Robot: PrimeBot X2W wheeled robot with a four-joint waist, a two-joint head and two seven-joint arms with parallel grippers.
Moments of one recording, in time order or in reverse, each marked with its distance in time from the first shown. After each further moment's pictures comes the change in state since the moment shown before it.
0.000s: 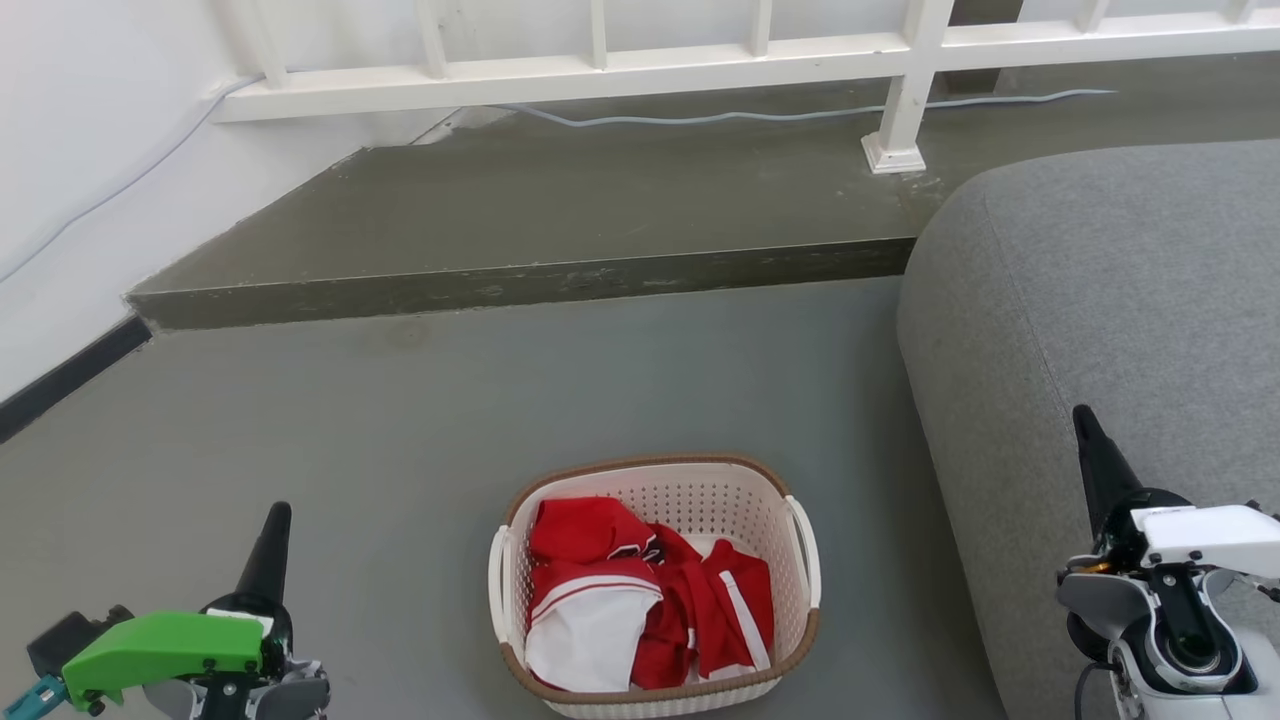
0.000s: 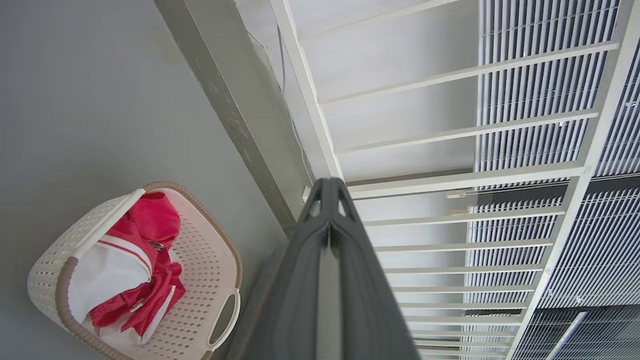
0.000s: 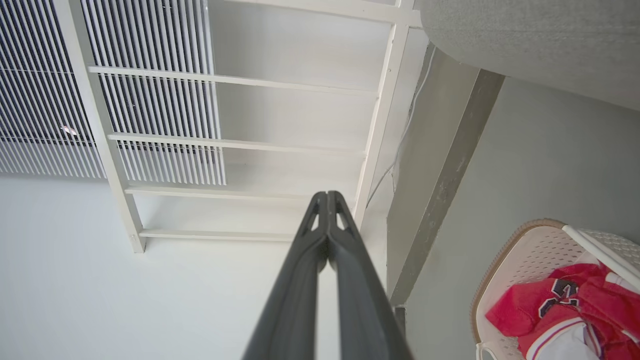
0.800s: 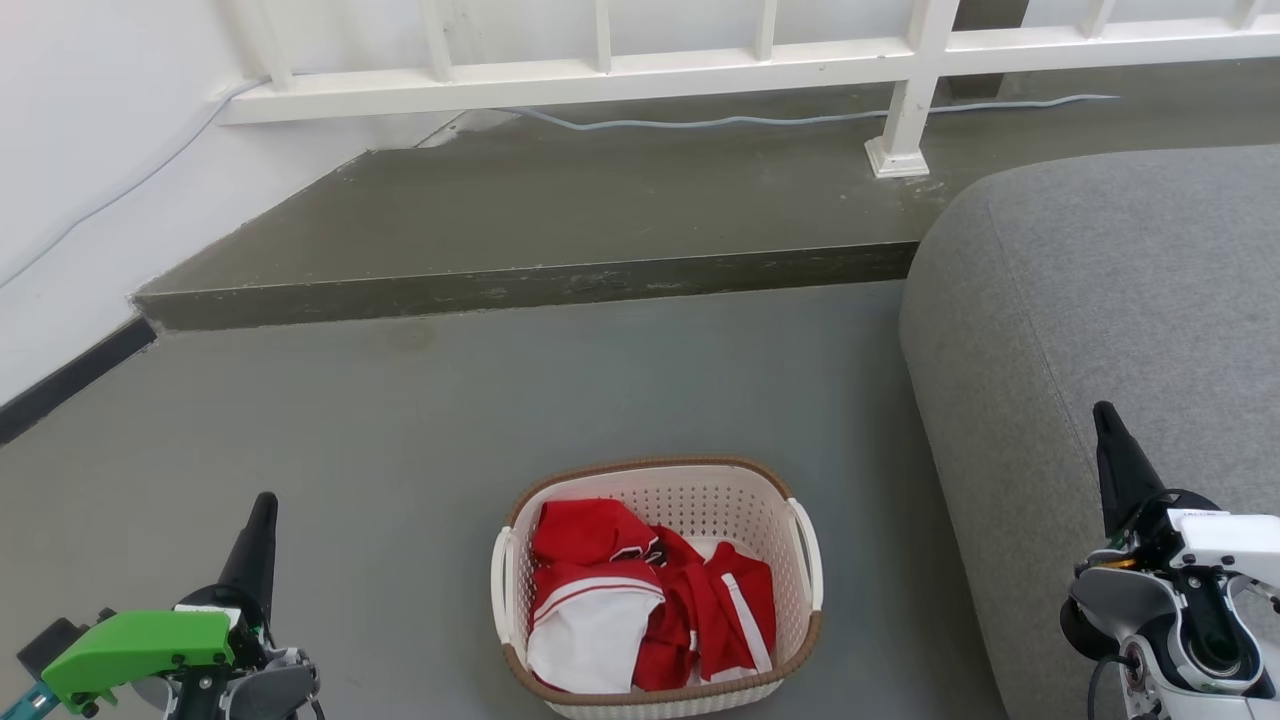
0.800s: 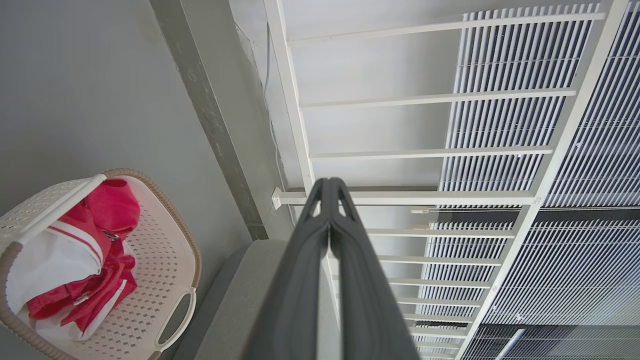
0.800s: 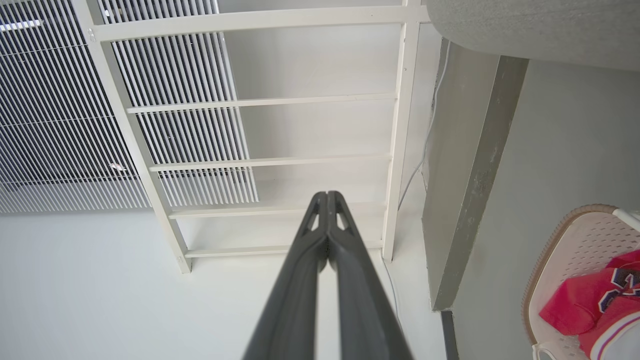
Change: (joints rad) left arm -0.023 0.001 0.031 0.026 -0.170 -0.032 0.034; right arm -0.003 0.016 -0.057 0.005 0.149 0.027 0.036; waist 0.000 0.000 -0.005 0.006
